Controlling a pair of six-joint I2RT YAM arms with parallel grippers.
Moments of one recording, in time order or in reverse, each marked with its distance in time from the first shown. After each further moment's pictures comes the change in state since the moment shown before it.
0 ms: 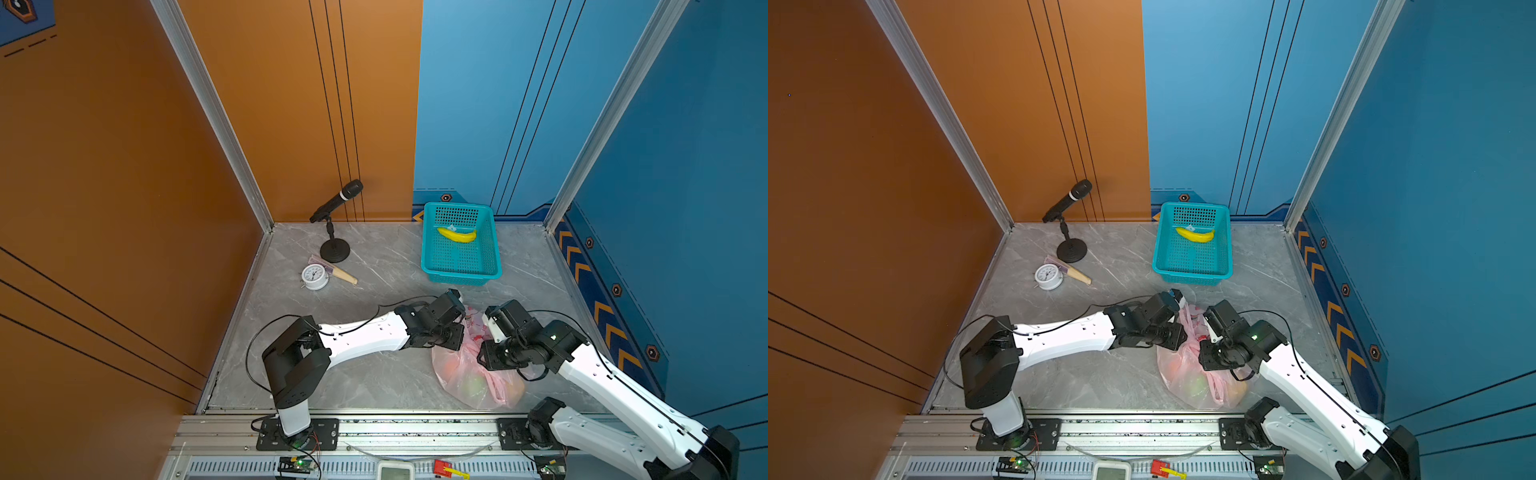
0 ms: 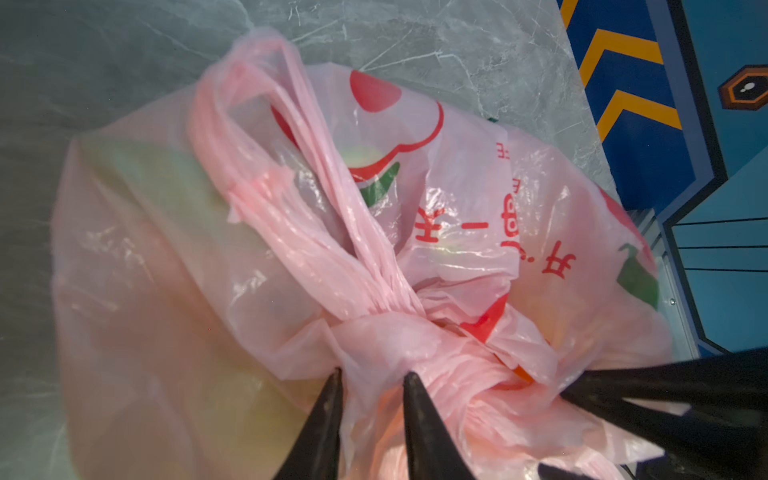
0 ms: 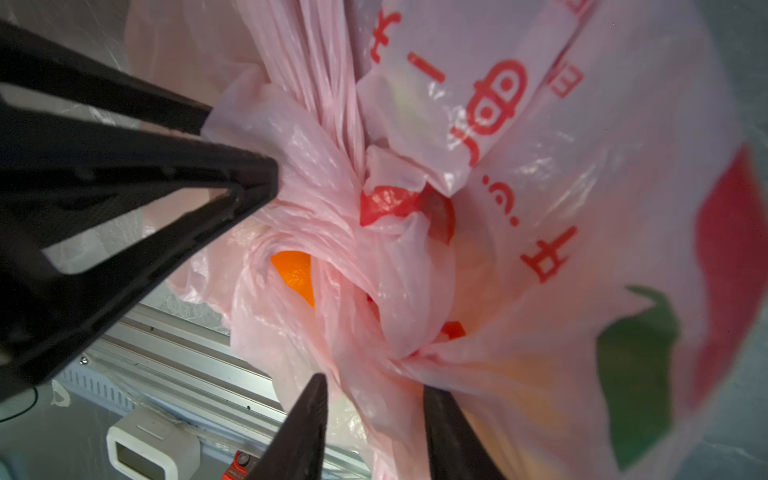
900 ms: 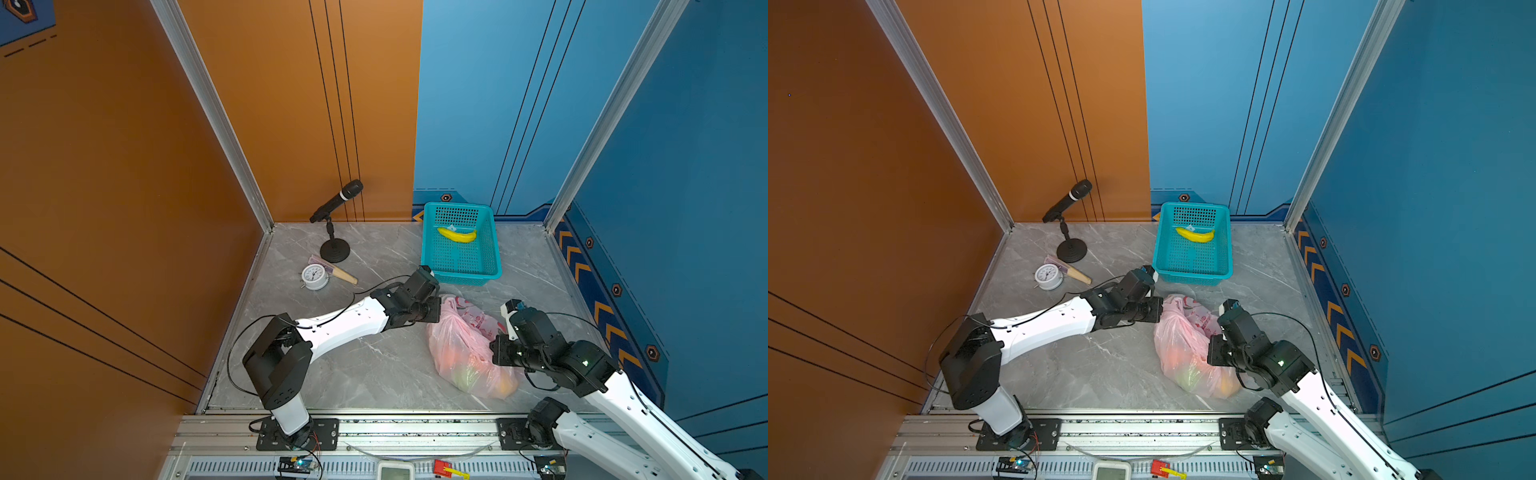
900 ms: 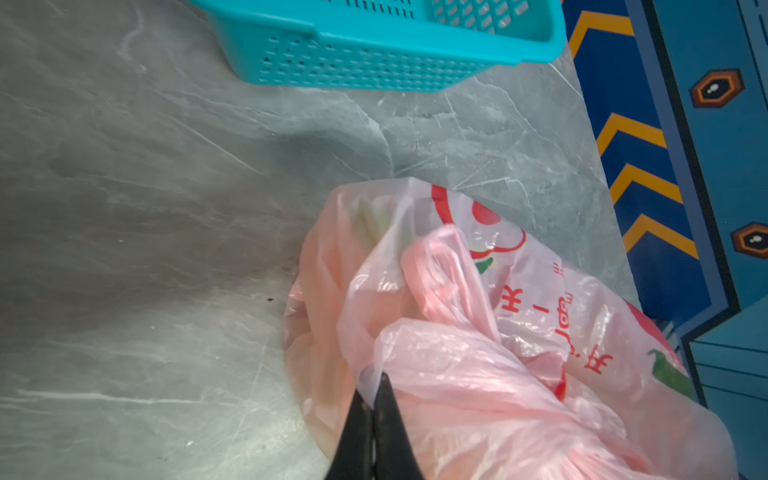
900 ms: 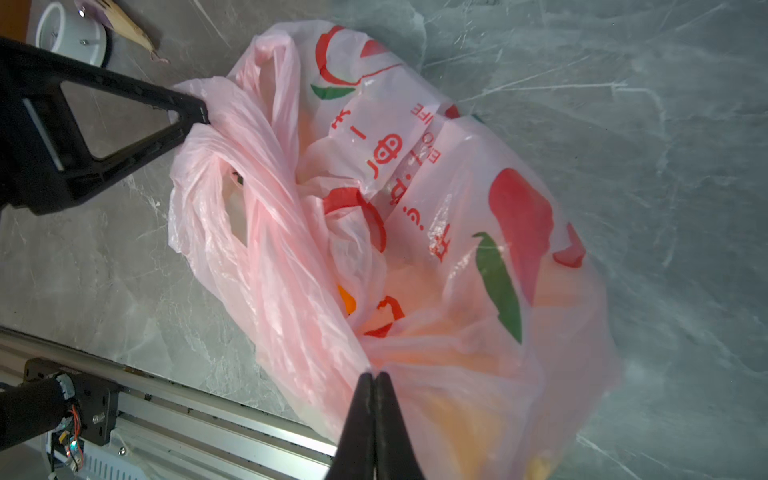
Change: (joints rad) left arm 0.203 -0.093 -0.038 -0.016 -0.064 0.011; right arm 0.016 -0.257 -0.025 0.071 0.173 0.145
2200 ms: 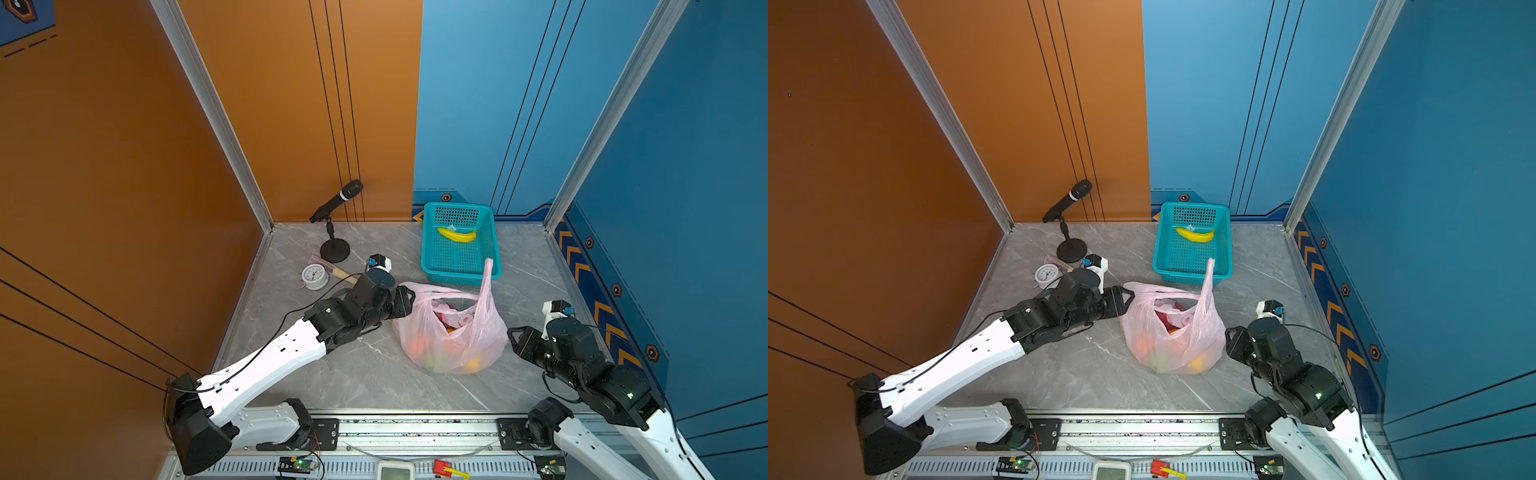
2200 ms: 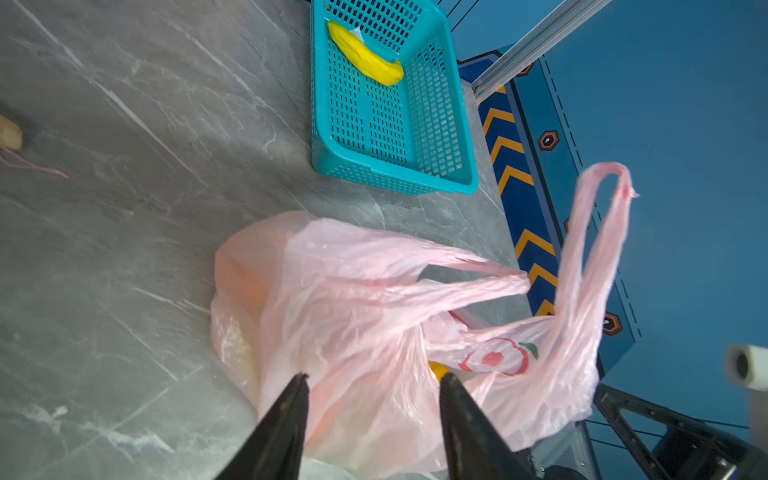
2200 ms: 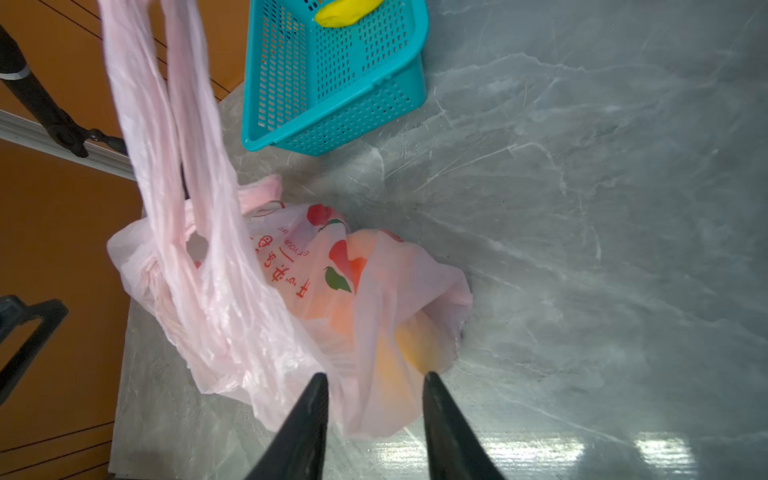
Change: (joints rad) left arm -0.032 -0.488 -0.127 -0.142 -0.155 -0.208; right arm -0.092 -0.163 0.093 -0.041 0.123 0.190
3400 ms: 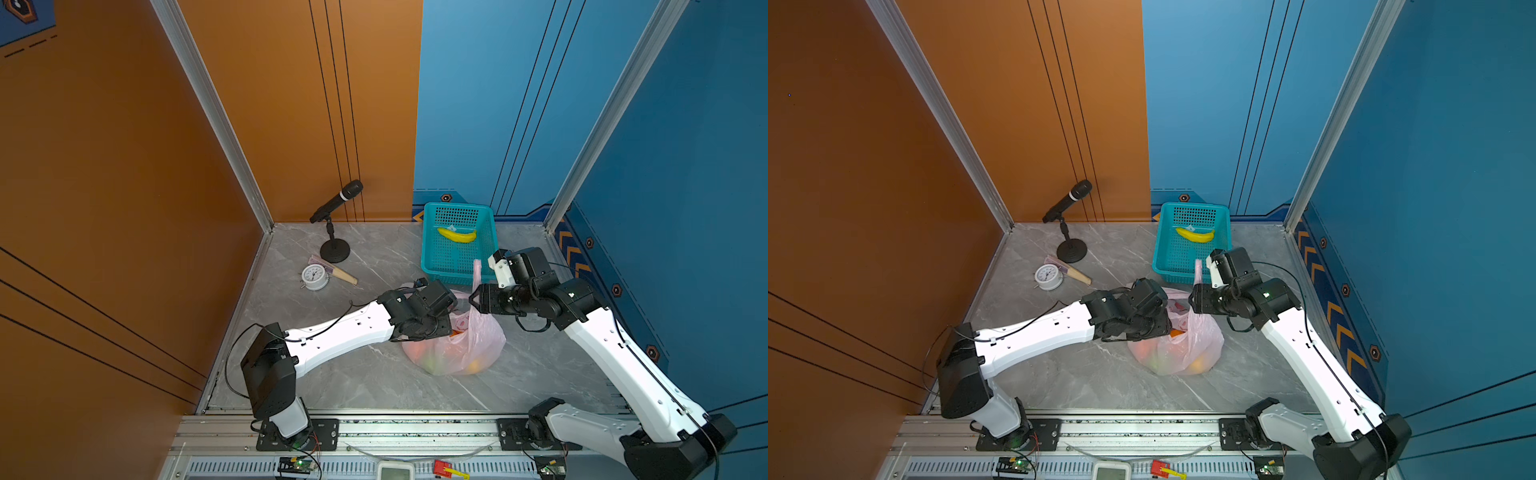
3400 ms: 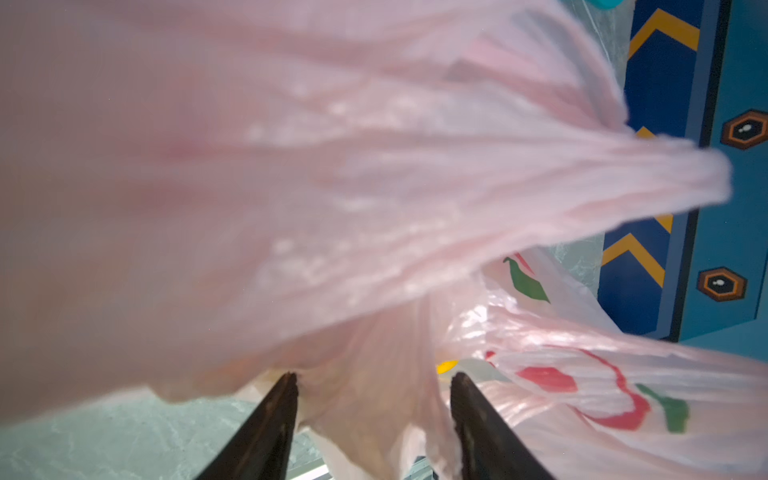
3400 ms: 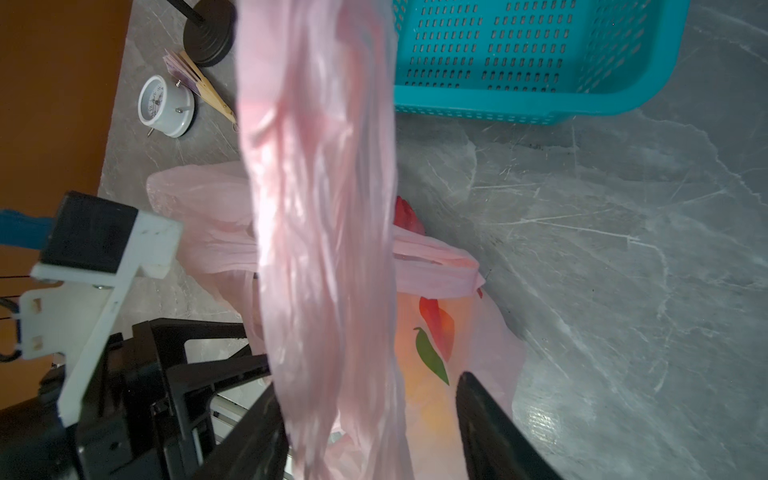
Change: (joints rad) left arm -0.145 0.453 0.290 -0.234 0.092 -0.221; right arm -0.100 0.597 0.366 0.002 -0.315 -0.422
